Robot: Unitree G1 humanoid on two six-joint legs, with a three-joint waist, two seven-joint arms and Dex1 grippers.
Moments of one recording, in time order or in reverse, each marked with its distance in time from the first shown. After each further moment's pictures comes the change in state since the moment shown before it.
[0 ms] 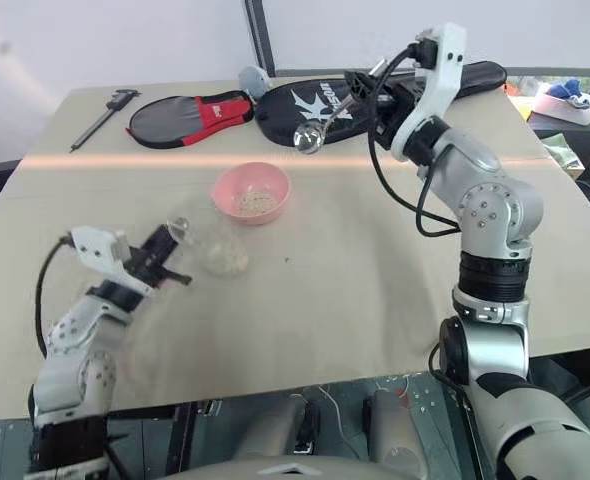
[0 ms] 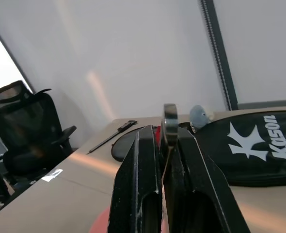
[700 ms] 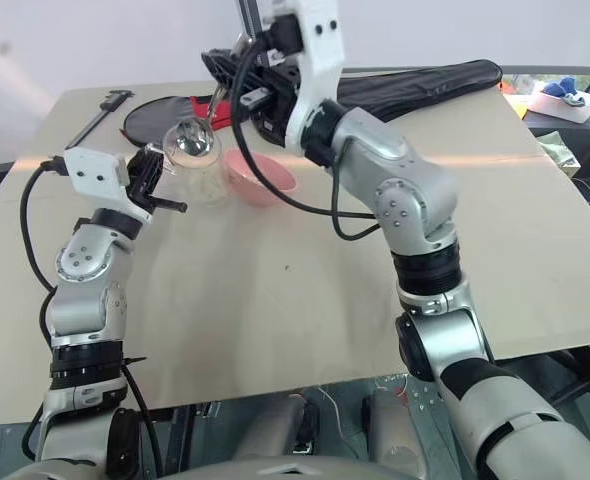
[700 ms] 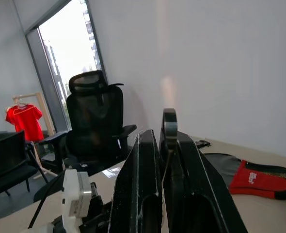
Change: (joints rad) left arm -0.310 0.020 -0.056 0.162 0.210 -0.056 0.165; right arm -0.116 0.187 0.285 0.041 -0.161 -0.156 0.084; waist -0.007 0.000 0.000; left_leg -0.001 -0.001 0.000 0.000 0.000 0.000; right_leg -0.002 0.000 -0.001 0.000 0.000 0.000
